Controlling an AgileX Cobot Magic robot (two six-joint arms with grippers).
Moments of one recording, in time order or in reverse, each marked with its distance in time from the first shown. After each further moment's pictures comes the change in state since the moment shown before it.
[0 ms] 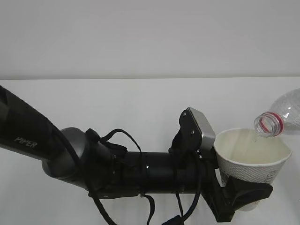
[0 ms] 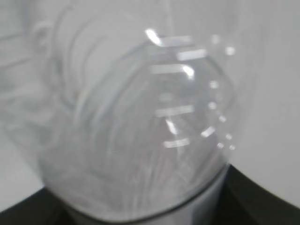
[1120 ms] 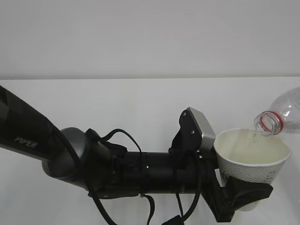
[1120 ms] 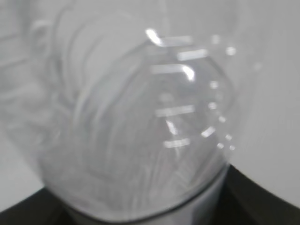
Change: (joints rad) left arm 0.000 0.000 0.000 0.000 0.000 0.000; right arm 0.000 0.000 -0.004 0.000 -0.008 -0.006
